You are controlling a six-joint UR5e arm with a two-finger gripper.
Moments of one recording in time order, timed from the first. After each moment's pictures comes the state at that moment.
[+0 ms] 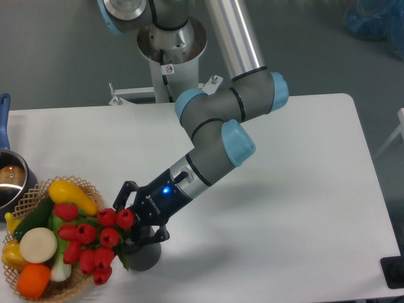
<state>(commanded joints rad) 2.42 -2.06 -1.64 -0.80 0.48 1.13</state>
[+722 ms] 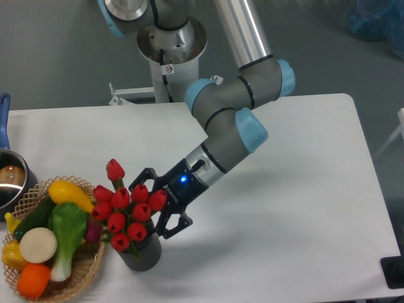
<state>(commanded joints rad) 2.50 -1.99 -1.71 -0.80 0.47 1.13</state>
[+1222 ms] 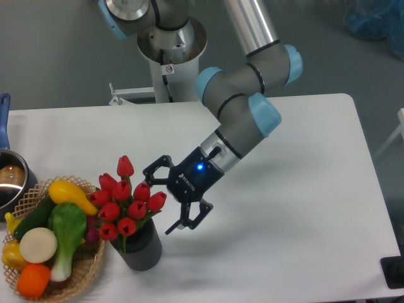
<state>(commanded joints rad) 2.59 -1.93 -1.78 -0.80 0.48 1.14</state>
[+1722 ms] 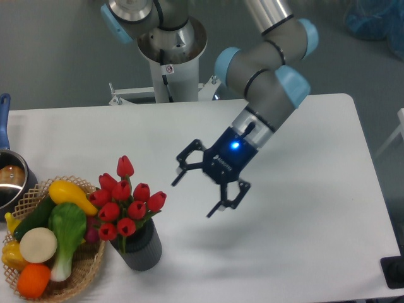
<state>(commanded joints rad) 2.74 -1.86 -1.79 -0.80 0.48 1.14</state>
